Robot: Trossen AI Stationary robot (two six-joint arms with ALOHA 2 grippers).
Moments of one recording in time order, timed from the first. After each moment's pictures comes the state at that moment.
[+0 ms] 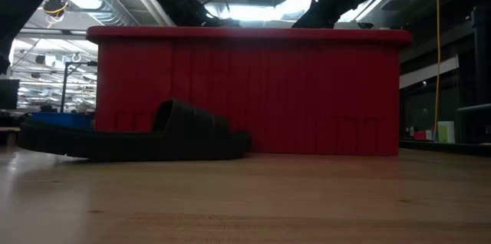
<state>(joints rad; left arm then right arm) 0.58 1.93 1.42 -0.46 -0.57 0.69 -0.55 1.26 1.06 -0.22 -0.19 -0.22</state>
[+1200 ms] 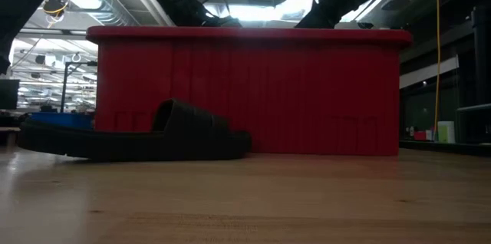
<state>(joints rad) 0.58 1.93 1.42 -0.43 -0.53 0.66 -0.55 1.26 1.06 -0.25 -0.19 -0.24</state>
